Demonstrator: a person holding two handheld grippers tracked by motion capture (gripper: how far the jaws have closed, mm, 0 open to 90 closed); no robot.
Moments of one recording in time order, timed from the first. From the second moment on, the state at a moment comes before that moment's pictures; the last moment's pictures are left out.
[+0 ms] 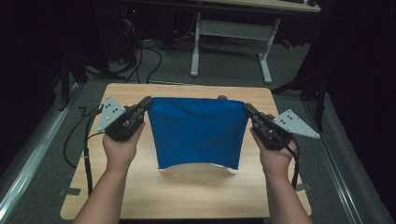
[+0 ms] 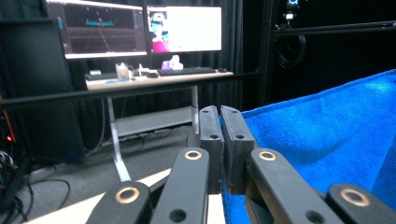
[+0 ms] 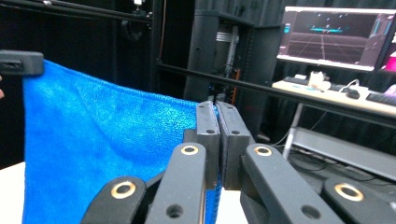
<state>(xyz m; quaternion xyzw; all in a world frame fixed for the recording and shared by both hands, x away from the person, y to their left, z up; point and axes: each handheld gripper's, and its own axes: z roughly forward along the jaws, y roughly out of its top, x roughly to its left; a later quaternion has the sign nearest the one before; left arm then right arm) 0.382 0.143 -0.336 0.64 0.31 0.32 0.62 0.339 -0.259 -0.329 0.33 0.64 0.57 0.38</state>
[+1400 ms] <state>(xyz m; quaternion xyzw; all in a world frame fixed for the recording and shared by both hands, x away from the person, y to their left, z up) 0.524 0.120 -0.366 0.70 0.39 0.34 0.49 0.485 -0.252 -0.346 0.42 0.68 0.49 0.36</state>
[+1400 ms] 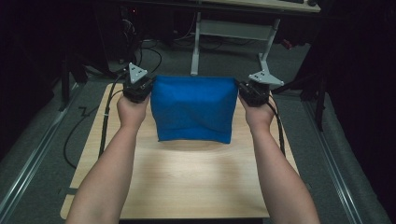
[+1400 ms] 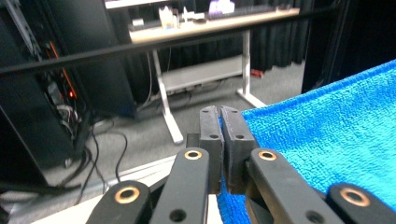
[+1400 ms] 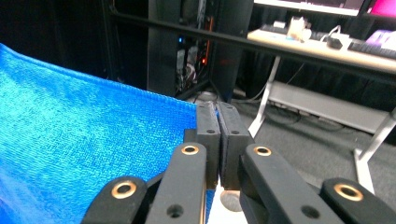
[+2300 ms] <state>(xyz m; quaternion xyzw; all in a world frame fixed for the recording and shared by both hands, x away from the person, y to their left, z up) 0.520 0.122 -0.464 0.75 0.41 0.24 0.45 0.495 -0.246 -0.437 0.44 0.73 0.43 0.29</state>
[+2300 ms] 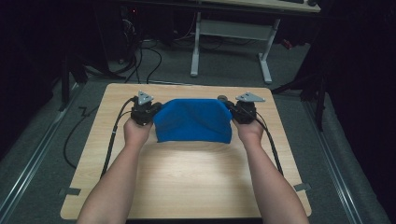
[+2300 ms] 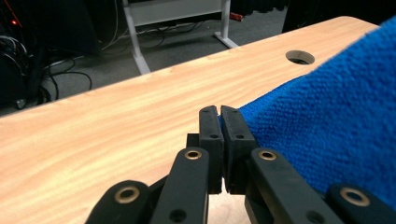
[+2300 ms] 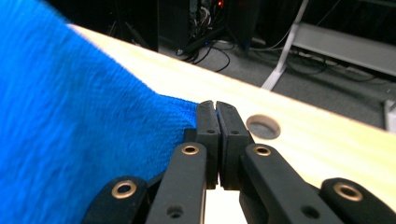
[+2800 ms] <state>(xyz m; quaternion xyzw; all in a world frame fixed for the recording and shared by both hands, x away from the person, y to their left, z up) 0.511 0.121 -0.496 0.77 0.42 0.20 0.45 0.491 -0.240 -0.462 0.45 0.74 0.43 0.27</state>
